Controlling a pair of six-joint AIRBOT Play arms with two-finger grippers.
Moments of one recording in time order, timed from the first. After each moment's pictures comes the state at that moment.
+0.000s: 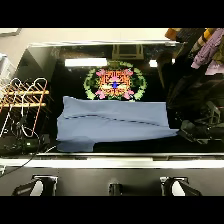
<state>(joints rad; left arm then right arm) 0.51 -0.64 0.48 -2.30 1.37 1.71 -0.47 -0.91 0.80 -1.10 1.39 1.41</state>
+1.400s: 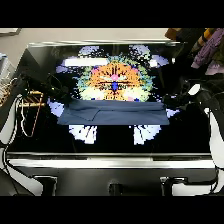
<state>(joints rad) 0.25 -1.90 1.71 -2.17 1.39 1.69 -0.16 -1.59 1.27 -1.27 1.01 1.52</state>
